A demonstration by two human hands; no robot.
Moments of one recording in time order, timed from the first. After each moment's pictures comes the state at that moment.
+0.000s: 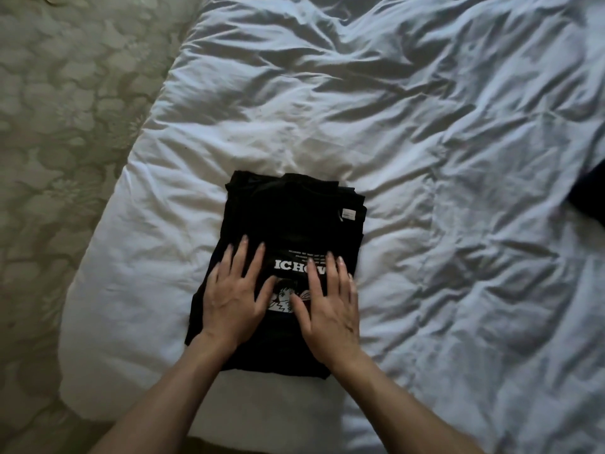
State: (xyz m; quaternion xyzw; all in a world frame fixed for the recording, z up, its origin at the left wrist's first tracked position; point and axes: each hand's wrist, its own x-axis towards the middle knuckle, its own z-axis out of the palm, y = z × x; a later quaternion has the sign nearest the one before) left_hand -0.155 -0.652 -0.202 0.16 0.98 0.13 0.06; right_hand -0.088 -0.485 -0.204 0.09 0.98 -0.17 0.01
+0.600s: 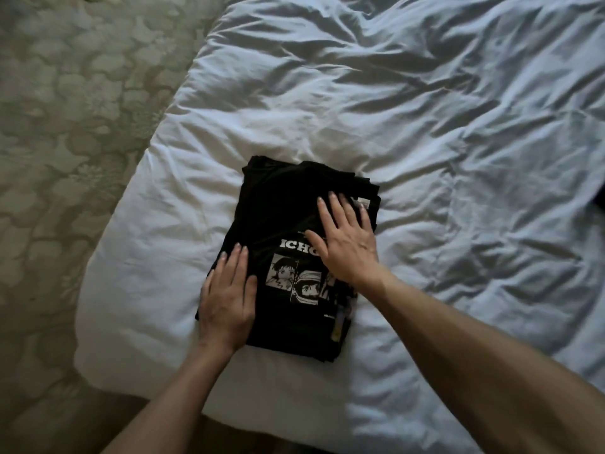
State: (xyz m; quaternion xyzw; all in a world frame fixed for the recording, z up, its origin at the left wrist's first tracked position) left_hand -0.113 -0.675 -0.212 0.05 0.97 0.22 0.06; right_hand -0.182 -0.442 -0.213 -0.02 1.00 -0.07 0.04
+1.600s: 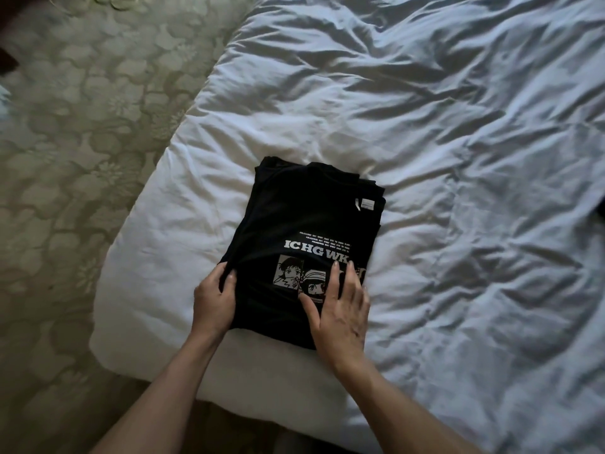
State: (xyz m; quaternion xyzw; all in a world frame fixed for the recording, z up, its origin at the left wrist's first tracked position) left_hand -0.108 -0.692 -0.188 -0.17 0.88 0.45 0.05; right_hand -0.053 -0.498 -0.213 0.13 0.98 -0.13 0.00
